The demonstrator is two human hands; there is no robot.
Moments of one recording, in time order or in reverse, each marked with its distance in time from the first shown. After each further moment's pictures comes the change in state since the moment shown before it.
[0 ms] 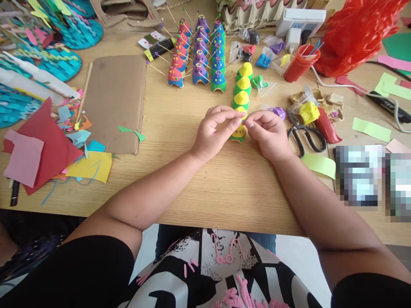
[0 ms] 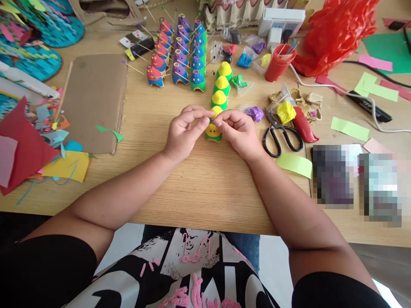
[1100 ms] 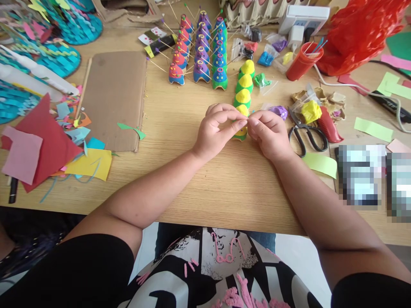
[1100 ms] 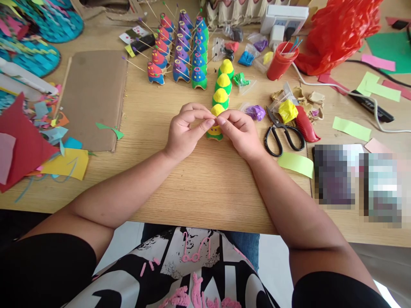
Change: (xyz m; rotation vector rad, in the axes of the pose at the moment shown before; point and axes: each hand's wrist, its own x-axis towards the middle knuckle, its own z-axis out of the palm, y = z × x) left_hand 0.000 0.002 0.001 0.066 0.001 0.026; right_hand -0.005 0.008 -0.007 -0.078 0.017 0.038
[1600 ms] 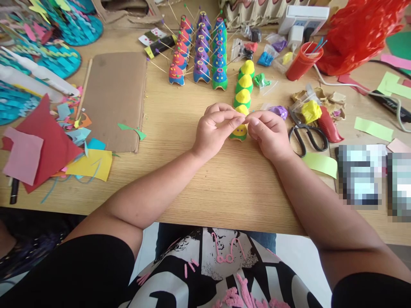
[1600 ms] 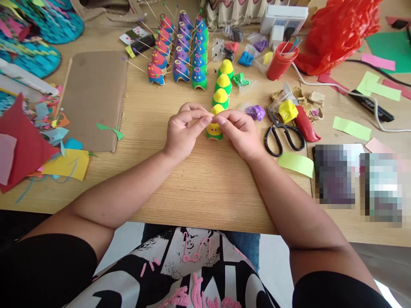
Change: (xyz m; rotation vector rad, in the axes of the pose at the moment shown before) left_hand -0.002 -0.007 0.005 -0.073 0.075 -0.066; right_hand 0.000 -0.001 0.002 0.030 0.027 0.003
